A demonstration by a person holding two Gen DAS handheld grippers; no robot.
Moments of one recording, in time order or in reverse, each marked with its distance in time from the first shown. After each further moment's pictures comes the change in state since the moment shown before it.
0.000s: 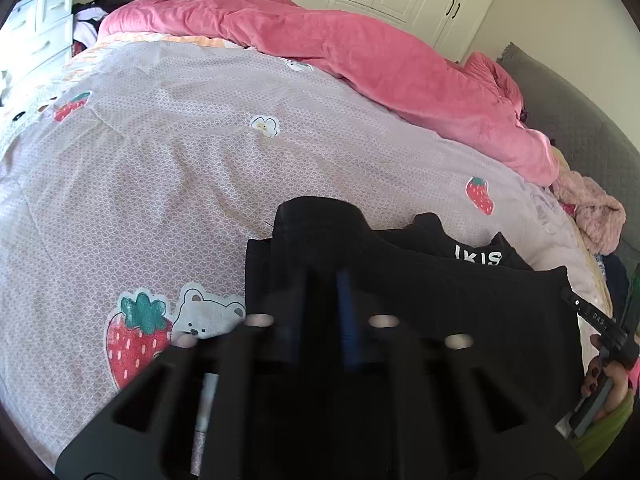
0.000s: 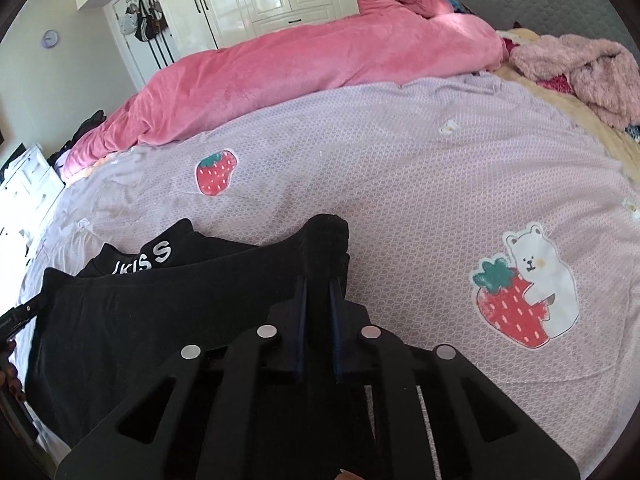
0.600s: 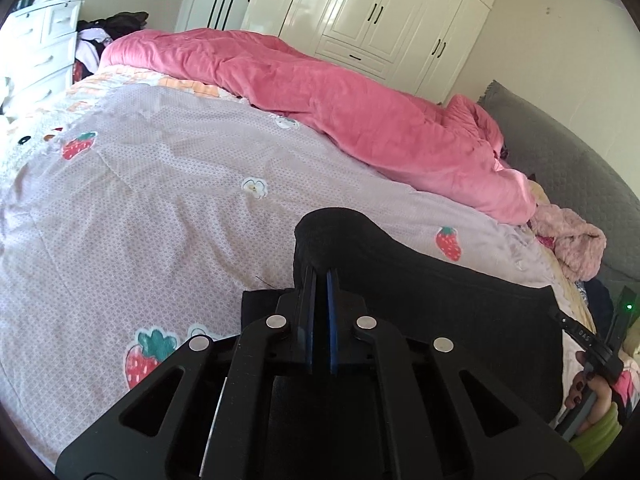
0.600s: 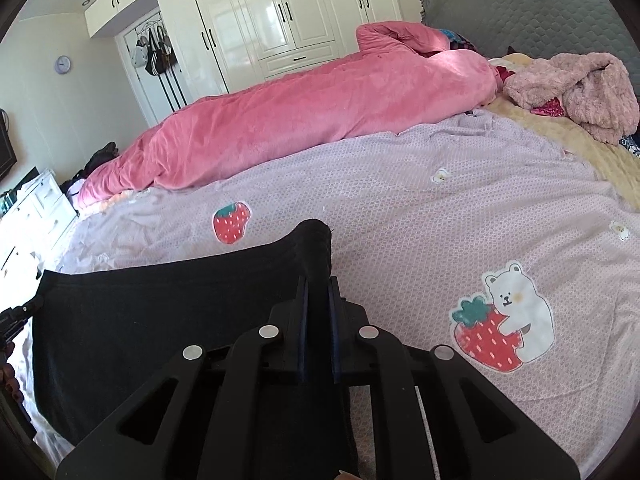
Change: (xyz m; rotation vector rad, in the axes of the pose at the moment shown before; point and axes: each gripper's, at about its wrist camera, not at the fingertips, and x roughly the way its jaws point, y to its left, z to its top) left arm -0.038 -0.006 0.019 -0.014 -0.144 -0.048; right arm -0.030 -0.007 0.017 0.024 -0.120 0.031
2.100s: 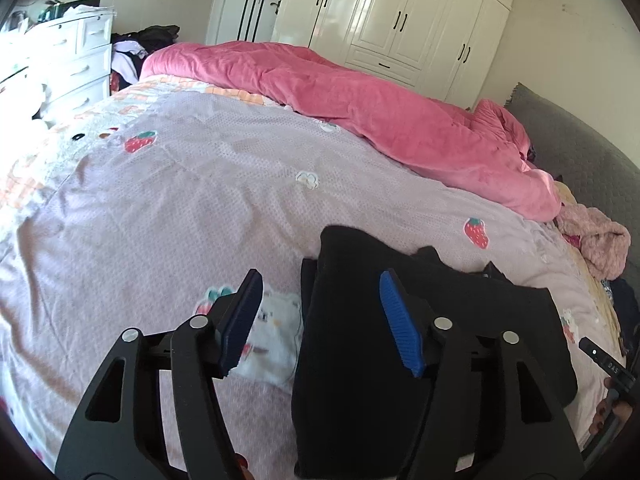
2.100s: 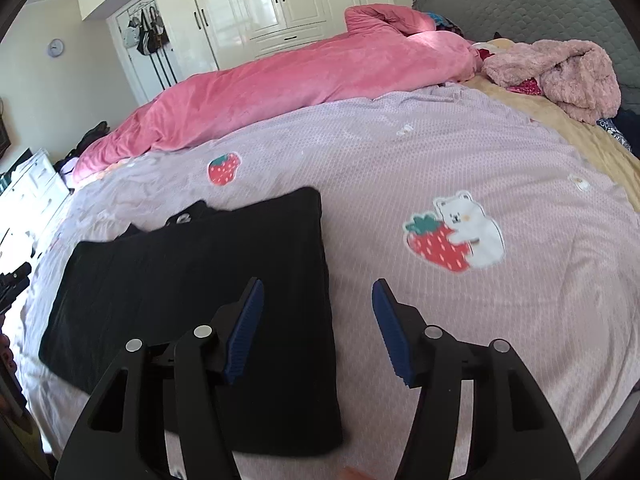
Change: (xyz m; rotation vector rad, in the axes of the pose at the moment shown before) left arm -0.055 0.015 -0.035 0.001 -0.038 0.133; right arm -0.062 -0.012 -0.064 -0.018 0.093 -0.033
